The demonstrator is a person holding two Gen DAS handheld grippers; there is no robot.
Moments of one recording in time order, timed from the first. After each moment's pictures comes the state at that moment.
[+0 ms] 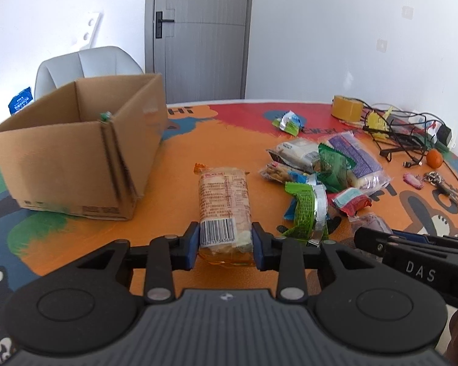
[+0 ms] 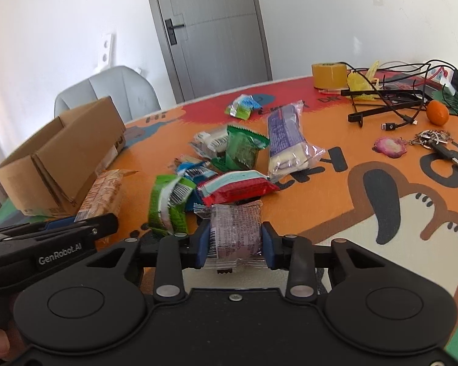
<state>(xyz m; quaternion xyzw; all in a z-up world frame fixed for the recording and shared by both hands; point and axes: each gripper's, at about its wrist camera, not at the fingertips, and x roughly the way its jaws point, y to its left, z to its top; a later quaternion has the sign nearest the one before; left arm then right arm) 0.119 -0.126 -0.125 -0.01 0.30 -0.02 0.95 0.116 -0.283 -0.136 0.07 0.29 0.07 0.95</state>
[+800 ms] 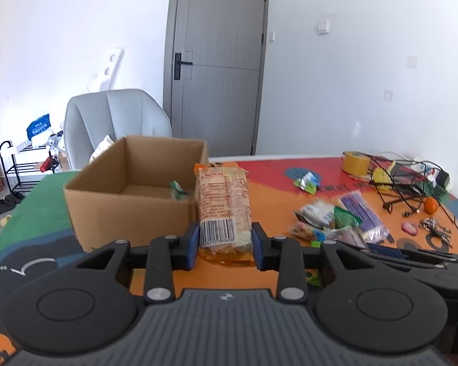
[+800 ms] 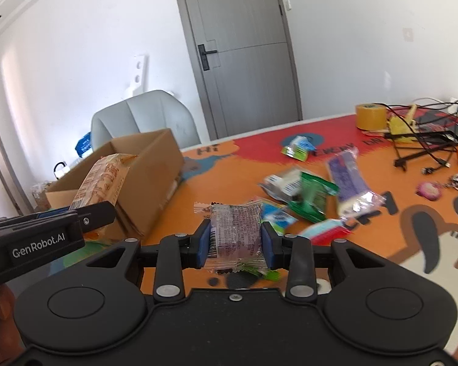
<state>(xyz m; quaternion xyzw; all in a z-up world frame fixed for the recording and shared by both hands) 0.083 -0.073 -0.064 -0.03 0.22 0.00 0.98 0.103 -0.222 -0.094 0.06 0.24 0.12 0.96</state>
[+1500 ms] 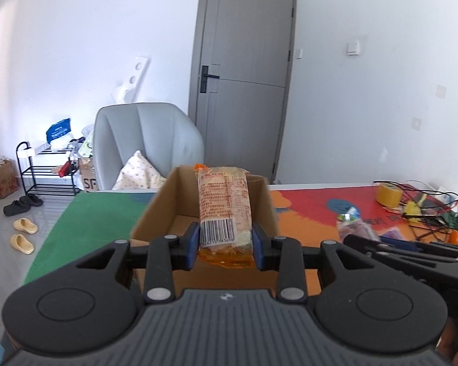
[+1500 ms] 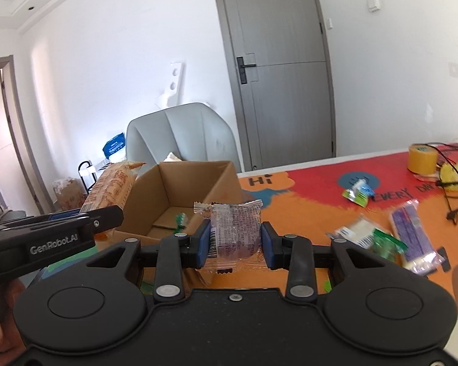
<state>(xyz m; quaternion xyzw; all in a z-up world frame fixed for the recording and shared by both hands) 0.109 0.002 -0.039 -0.04 0.20 0.04 0.98 0.132 -0.154 -0.056 0.03 0.21 0.17 0.96</state>
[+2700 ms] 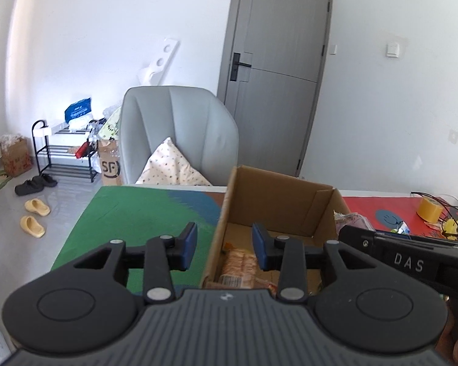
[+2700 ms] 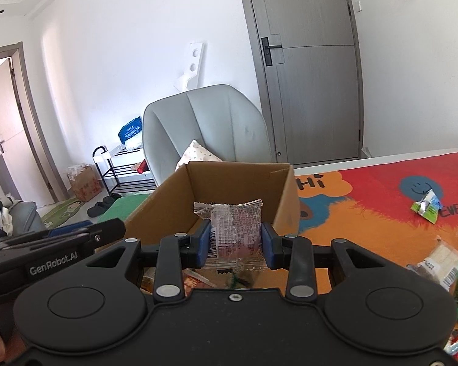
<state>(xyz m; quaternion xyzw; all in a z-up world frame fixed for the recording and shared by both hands) 0.157 0.079 -0.049 -0.08 0.22 0.07 0.97 0.203 -0.078 -0.058 0.03 0.24 0.21 0.95</state>
